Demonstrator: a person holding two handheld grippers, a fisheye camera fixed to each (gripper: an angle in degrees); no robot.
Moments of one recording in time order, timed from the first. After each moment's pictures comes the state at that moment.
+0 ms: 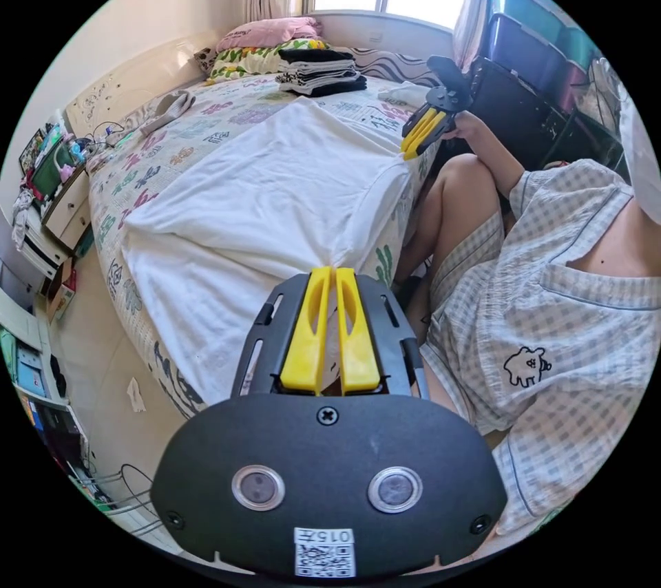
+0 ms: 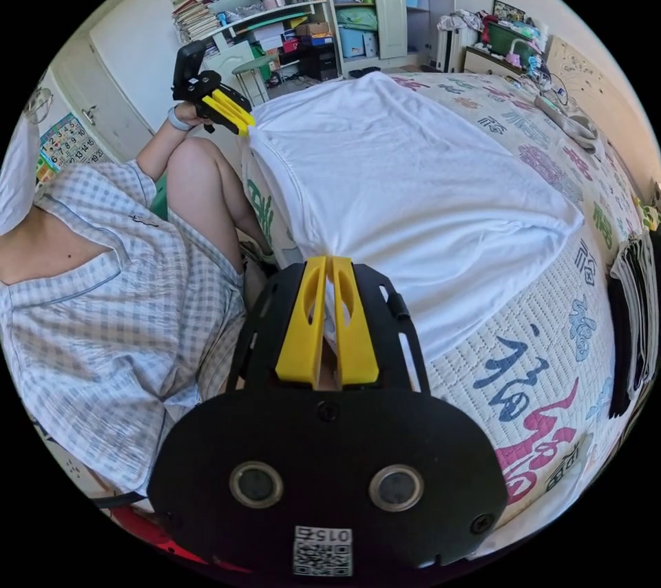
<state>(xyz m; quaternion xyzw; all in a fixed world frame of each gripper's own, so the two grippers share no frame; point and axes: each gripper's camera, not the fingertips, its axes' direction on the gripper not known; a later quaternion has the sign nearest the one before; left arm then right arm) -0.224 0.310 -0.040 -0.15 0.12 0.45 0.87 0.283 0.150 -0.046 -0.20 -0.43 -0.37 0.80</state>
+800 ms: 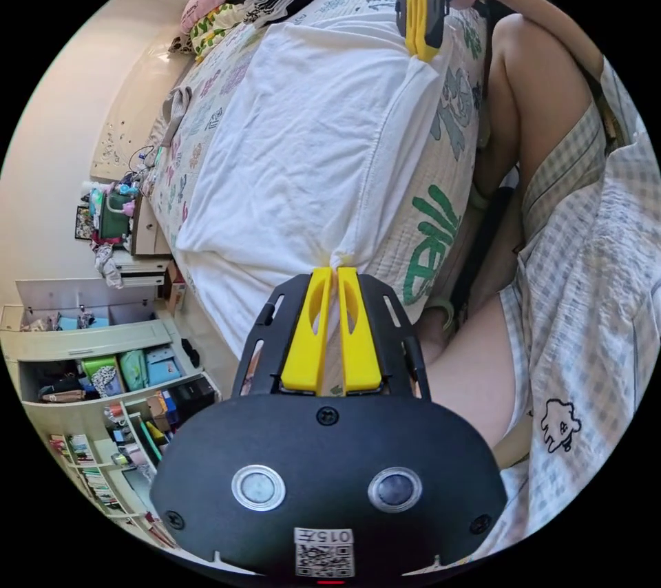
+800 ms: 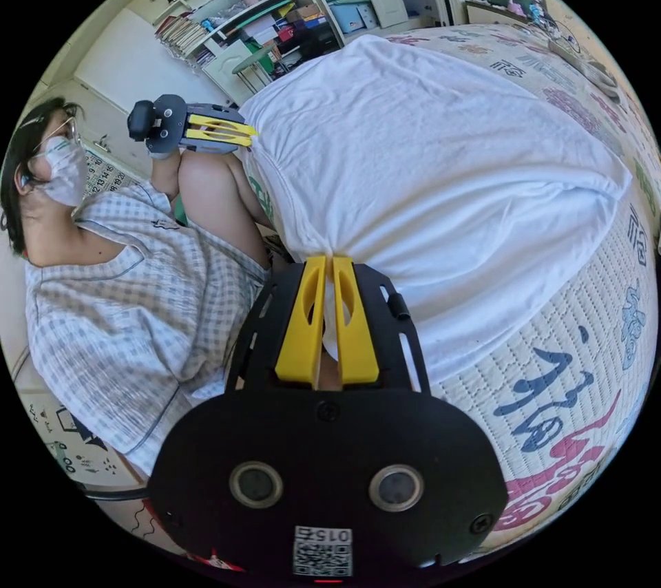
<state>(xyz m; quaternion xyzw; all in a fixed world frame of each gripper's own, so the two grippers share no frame) -0.069 0.425 0.032 -0.20 -0.19 0.57 0.77 0.212 0.134 0.014 -0.28 -0.50 -0.31 0.76</state>
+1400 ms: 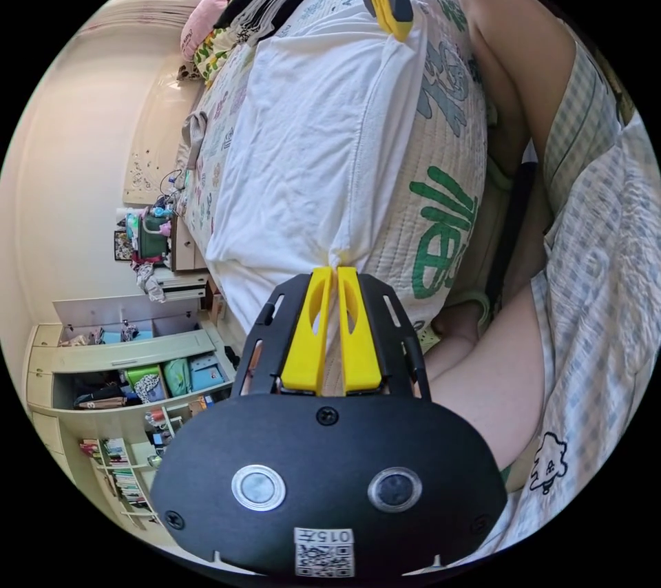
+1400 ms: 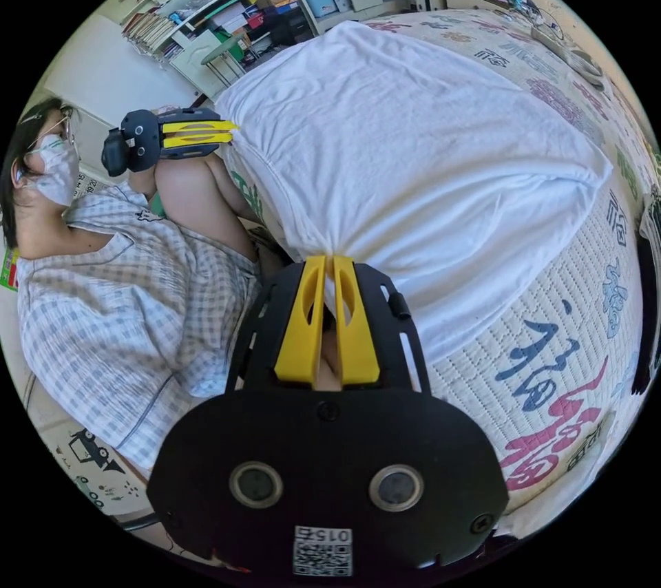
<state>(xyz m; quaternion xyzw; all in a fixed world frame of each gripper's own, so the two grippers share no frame) -0.081 0.452 0.036 -0.14 -0.25 0.62 0.73 0.117 0.117 -0.005 -0.31 -0.42 -0.32 0.79</state>
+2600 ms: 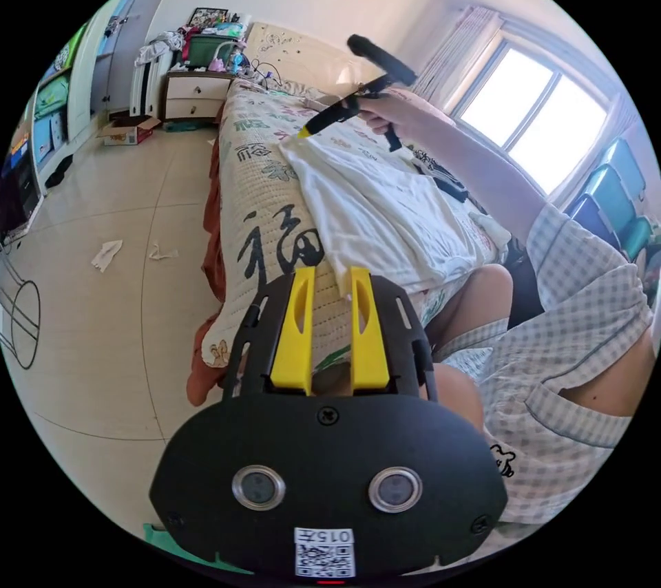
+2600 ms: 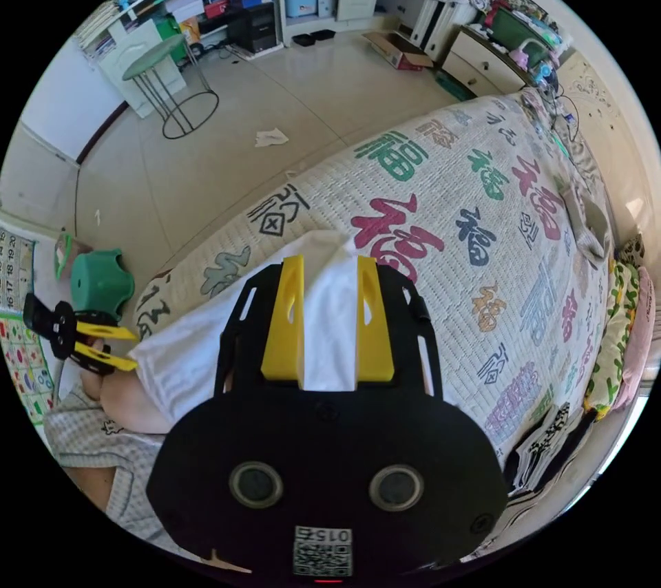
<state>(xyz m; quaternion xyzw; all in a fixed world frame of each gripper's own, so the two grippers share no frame) -0.506 0.292 -0.050 -0.02 0.13 0.12 0.98 -0.368 -0.117 0.061 -0.28 -0.25 -0.39 0.84</state>
